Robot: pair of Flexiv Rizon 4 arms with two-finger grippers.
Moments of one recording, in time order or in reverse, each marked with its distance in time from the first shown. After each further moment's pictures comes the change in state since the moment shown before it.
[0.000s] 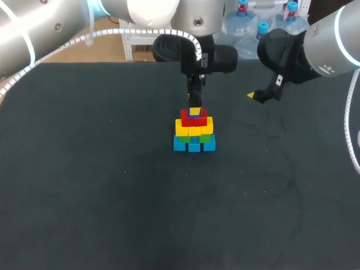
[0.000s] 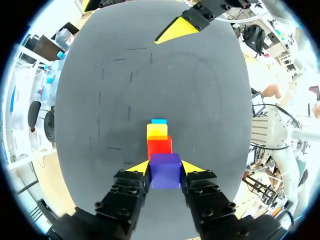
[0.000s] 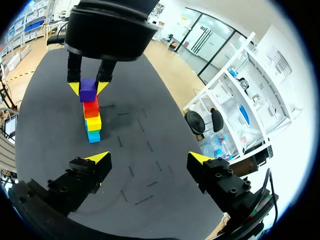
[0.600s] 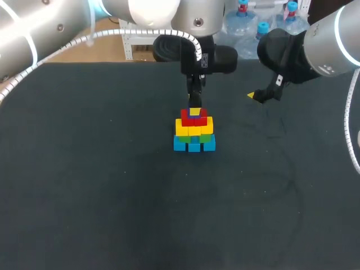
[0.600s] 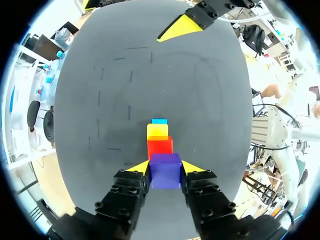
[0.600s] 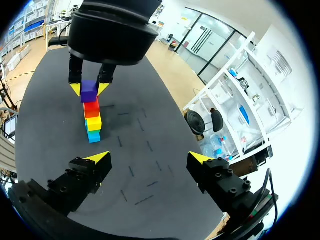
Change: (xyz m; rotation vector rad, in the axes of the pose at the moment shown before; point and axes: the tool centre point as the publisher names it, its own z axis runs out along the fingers) left arm -0.001 0.002 0.003 0.005 0.002 -0.001; right arm 0.000 0.000 0.000 0.000 0.000 0.000
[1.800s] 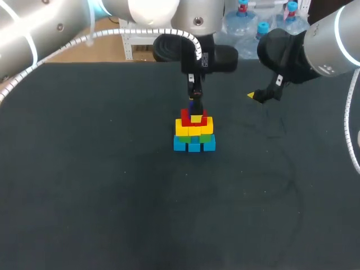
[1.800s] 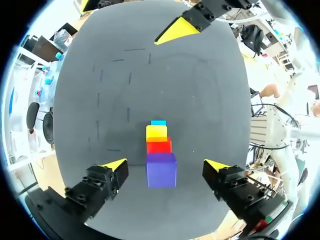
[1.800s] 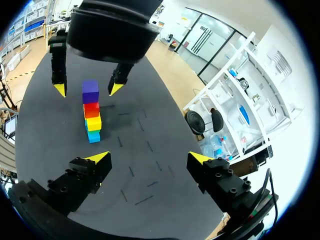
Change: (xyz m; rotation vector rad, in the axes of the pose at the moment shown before) left arm -0.001 -0.001 -0.002 0.008 -0.009 0.008; right arm 0.000 0.000 0.000 0.000 0.000 0.000
